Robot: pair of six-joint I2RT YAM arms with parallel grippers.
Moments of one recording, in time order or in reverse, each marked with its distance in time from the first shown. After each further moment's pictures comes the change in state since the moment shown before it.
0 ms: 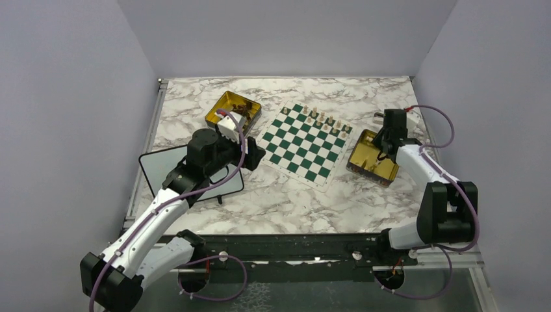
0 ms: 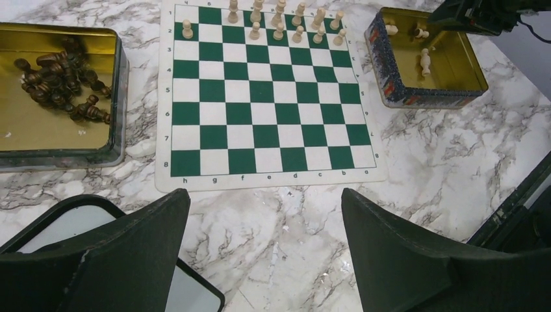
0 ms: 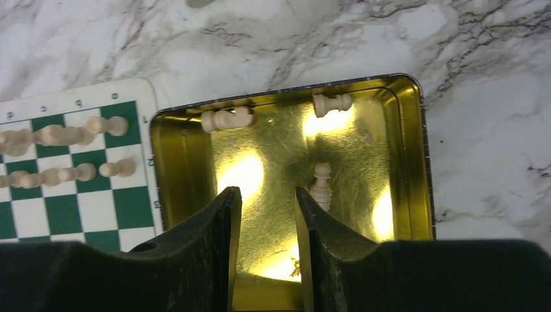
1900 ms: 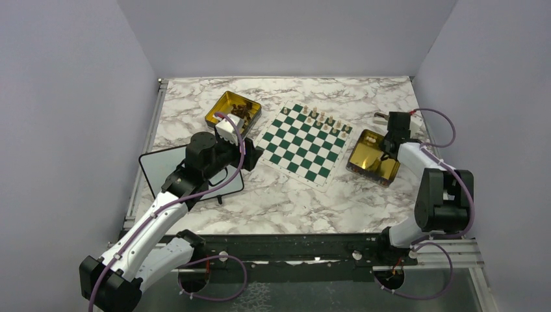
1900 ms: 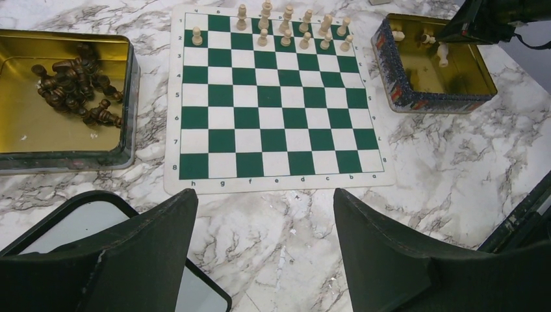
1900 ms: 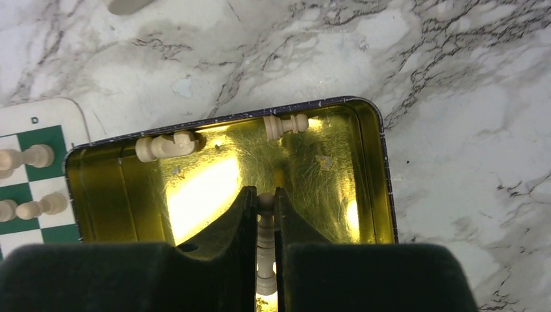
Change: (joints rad) left arm 0.000 -0.048 -0.050 0.036 -0.023 0.019; right arm -0.093 0.125 -0.024 0.057 0.016 -0.050
